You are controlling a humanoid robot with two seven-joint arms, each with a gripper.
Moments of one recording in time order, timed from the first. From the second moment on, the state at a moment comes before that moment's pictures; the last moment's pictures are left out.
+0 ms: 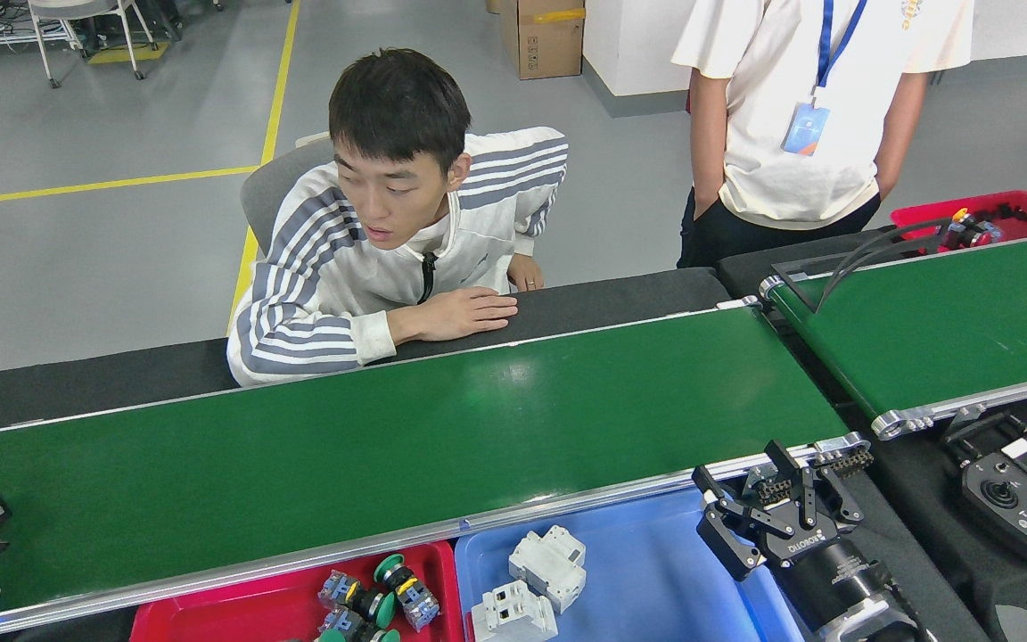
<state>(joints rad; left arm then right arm) -0.63 0.49 0.16 -0.29 -1.31 0.15 0.08 0.02 0.03 -0.16 -1.65 1.27 -0.51 0.11</state>
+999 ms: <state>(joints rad) -0.06 0.34 0.15 -1.32 -1.17 -0.36 -0.07 0.05 0.03 -0.22 -1.66 1.27 -0.40 0.11</state>
